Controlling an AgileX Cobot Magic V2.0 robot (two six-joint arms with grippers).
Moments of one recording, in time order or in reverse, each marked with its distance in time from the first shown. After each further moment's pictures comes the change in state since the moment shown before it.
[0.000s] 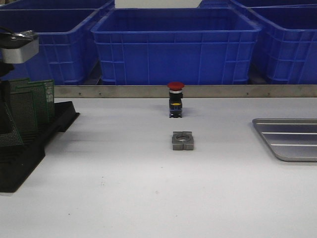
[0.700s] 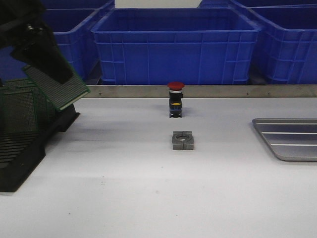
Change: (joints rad) left arm -0.066 0.000 -0.181 -0.435 0.210 -0.002; right arm 0.000 0.000 0.000 0.000 0.000 0.000
